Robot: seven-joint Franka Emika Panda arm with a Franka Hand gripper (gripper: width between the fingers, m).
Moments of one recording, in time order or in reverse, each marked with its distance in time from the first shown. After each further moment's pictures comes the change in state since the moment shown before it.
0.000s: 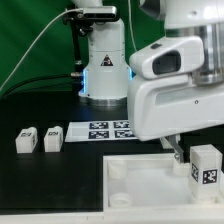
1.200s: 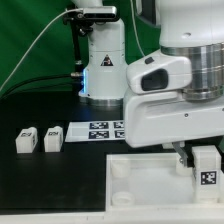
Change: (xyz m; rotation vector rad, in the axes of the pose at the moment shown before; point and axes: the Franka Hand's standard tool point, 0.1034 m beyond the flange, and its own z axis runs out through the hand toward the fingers) arm 0.004 0.010 0.012 0.007 0.077 0.356
